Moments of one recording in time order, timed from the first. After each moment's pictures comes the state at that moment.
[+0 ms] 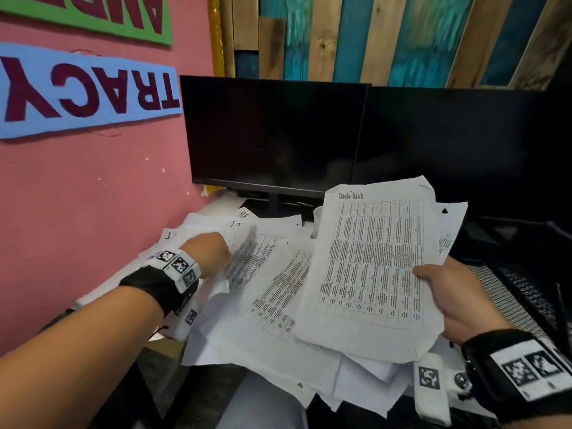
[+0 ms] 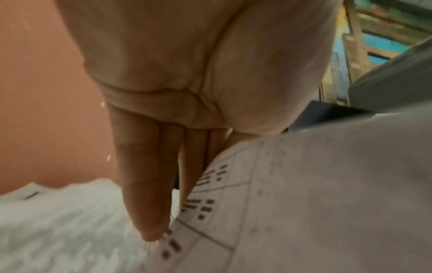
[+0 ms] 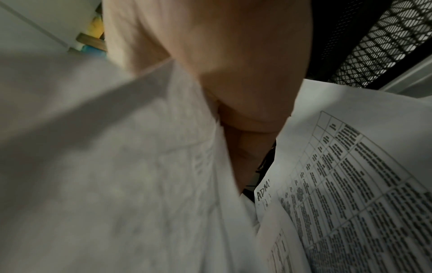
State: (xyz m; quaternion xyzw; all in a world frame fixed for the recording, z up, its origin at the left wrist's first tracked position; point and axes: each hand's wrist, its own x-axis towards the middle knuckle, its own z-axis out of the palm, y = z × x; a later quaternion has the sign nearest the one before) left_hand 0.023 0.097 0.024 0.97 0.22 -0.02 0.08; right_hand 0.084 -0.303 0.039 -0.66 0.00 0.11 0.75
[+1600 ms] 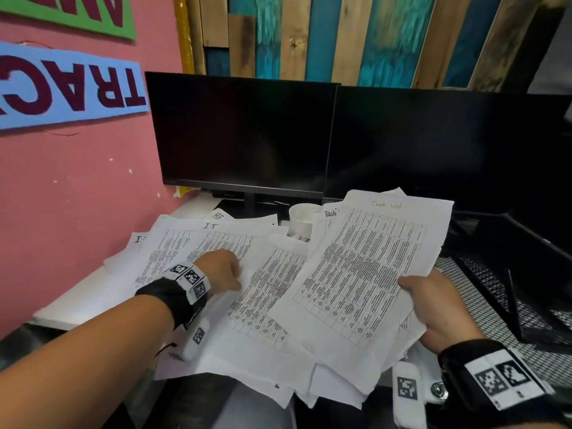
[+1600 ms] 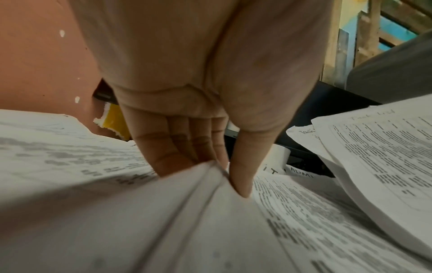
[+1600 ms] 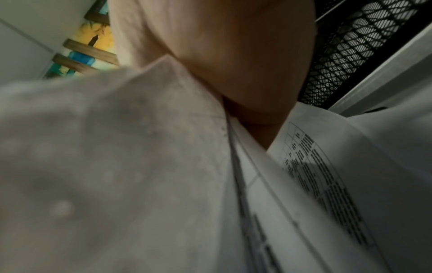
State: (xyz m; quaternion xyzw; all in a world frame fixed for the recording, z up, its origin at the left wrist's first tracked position) left_hand 0.048 0.048 -0.011 0.97 0.17 -0.05 0.19; right_hand 0.069 -0.319 0.023 -0.69 0.08 0.05 0.72
